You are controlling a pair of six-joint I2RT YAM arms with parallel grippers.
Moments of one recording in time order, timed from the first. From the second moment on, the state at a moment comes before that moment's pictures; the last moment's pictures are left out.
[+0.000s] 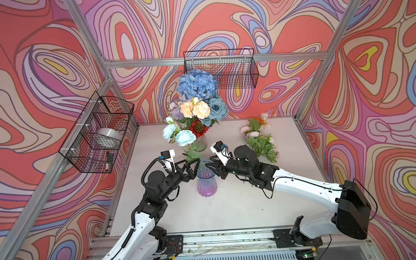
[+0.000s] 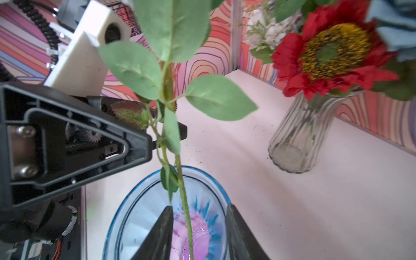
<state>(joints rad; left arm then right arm) -0.35 0.76 0.40 0.33 0.33 -0.72 0.87 1.40 1.01 0.07 -0.13 0.04</state>
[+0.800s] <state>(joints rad) -0.37 0.79 0.40 0.39 0.27 -0.68 0.47 1.49 0.94 -0.24 0.37 0.40</state>
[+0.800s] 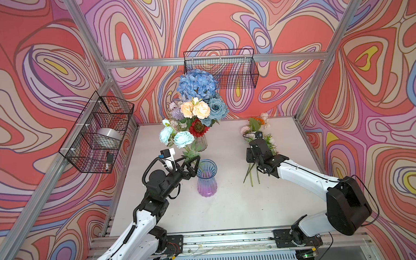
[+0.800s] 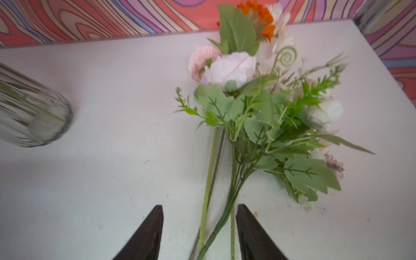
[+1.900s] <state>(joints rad) -0.37 0.81 0.40 0.39 0.25 -0.68 0.31 1.70 0.88 -0.12 0.11 0.67</state>
